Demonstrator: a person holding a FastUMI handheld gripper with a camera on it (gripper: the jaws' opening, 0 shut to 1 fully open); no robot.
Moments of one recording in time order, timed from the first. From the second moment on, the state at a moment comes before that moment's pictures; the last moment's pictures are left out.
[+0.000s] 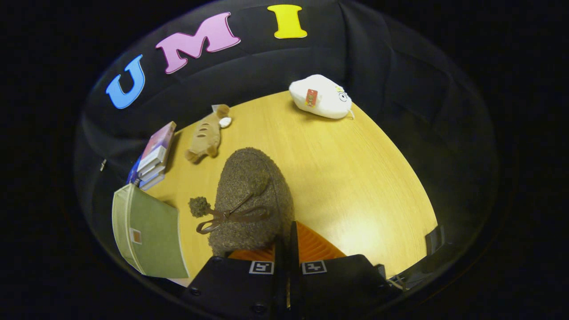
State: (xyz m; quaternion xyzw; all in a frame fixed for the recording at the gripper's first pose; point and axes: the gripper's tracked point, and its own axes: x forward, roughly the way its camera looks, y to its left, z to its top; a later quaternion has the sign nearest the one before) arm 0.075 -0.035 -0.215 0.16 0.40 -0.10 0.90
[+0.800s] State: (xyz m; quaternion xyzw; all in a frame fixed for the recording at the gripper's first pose) arm 0.089 0.230 -0.118 0.19 0.38 0.03 0.91
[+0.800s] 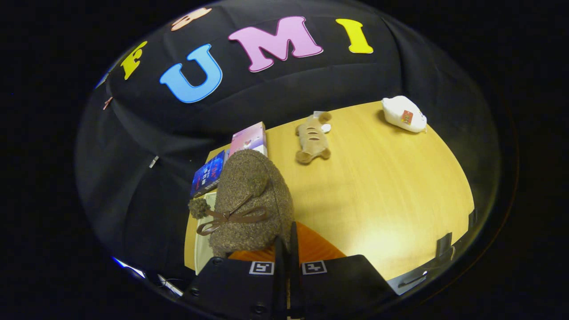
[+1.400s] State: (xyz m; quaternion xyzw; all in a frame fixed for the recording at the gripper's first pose) arm 0.109 0.305 -0.181 0.19 0.44 0.01 0.88
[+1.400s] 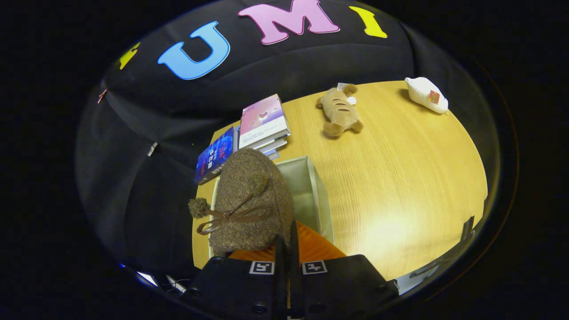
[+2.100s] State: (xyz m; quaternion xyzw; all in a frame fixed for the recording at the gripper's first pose) arm 0.100 0.287 -0.120 0.21 0.35 0.03 0.91
